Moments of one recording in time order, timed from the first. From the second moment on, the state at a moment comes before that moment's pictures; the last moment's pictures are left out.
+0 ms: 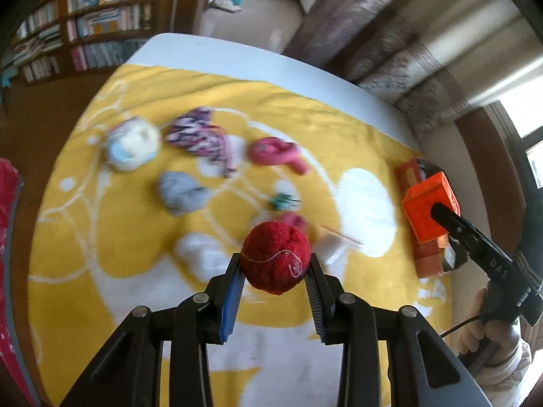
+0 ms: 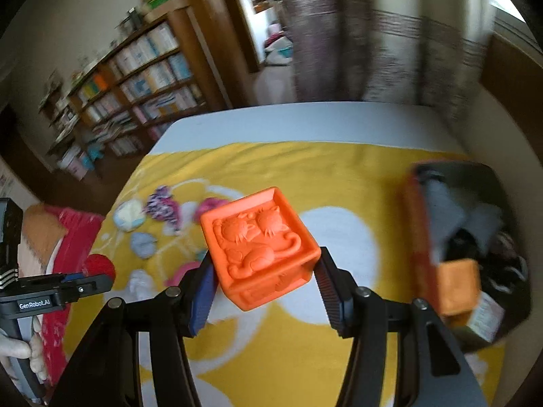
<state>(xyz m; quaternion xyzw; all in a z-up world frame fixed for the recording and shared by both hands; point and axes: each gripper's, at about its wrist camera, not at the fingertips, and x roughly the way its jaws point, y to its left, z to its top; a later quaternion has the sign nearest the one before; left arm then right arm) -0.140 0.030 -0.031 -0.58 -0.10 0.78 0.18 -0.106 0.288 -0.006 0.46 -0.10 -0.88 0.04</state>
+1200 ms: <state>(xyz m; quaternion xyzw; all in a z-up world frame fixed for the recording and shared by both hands) -0.132 0.247 0.018 -0.55 -0.04 0.78 0.28 -0.102 0.491 0.026 0.36 -0.11 -0.92 -0.11</state>
